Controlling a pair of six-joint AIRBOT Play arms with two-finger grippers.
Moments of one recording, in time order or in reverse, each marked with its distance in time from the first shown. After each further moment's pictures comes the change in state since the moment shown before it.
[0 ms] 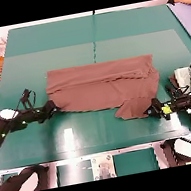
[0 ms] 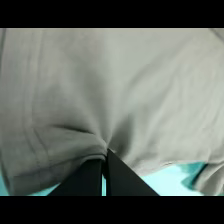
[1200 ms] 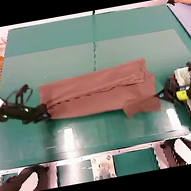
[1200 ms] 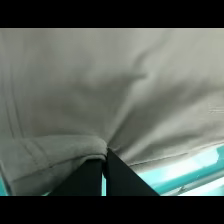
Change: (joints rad) left arm 0.041 0.005 0.297 0.376 -0.461 -0.094; right arm 0.007 0.341 0.248 -0.029 0.136 0.209
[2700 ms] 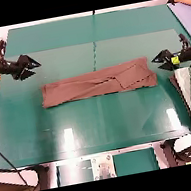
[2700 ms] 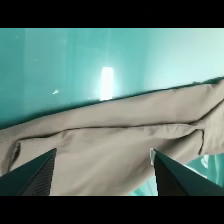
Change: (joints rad) left arm 0.114 -0.582 0.755 -0.265 0.011 0.090; right arm -0.025 -0.962 0.727 0.074 -0.132 -0.309
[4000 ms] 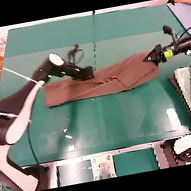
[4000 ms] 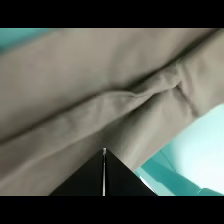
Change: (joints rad) left arm -0.652 -0.221 0.010 -0.003 0.339 0.021; right arm 0.134 0.050 0.147 0.159 0.334 -0.114
